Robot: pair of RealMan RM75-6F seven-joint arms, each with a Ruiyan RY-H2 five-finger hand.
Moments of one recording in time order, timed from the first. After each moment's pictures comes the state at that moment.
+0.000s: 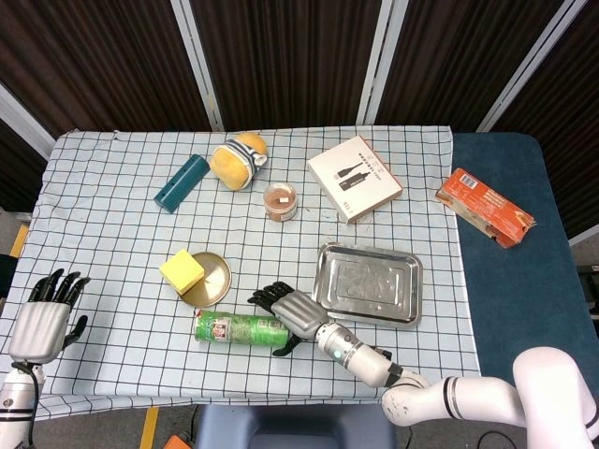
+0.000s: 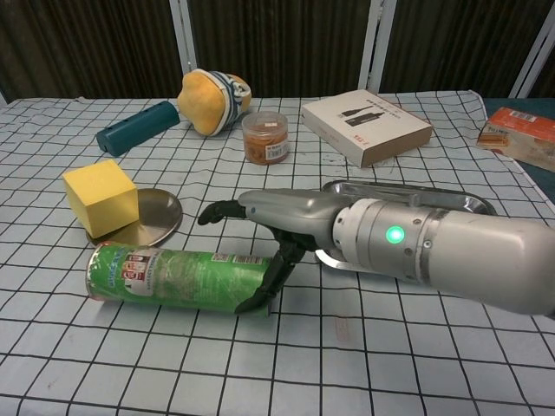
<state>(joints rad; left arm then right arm) -0.20 -1.30 -0.02 -1.34 1.48 1.46 0.22 0.86 -1.73 0.21 -1.54 -1.13 0.70 -0.29</state>
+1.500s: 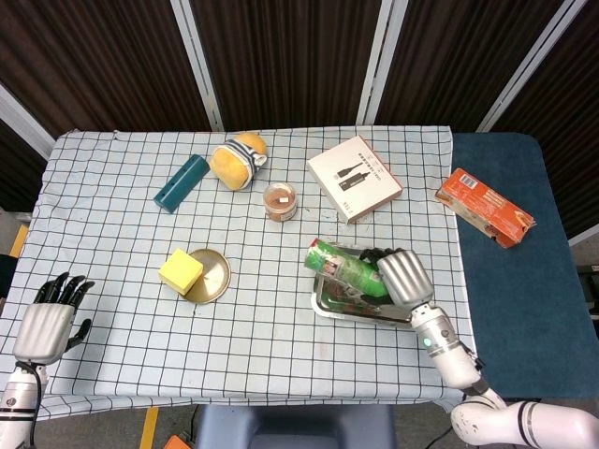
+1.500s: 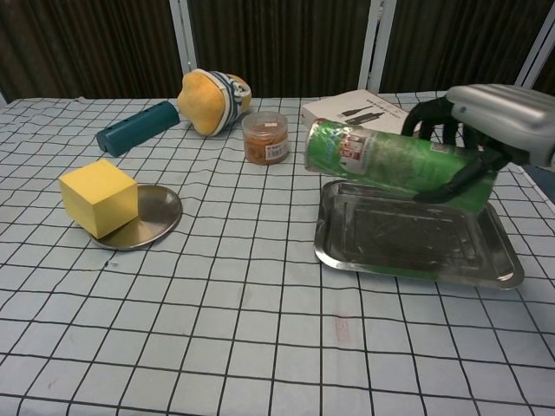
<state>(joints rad) -0.20 -1.29 -0.03 -1.38 1.47 1.40 0.23 0.59 -1.44 0.09 -1.61 -1.26 1.23 -0.35</state>
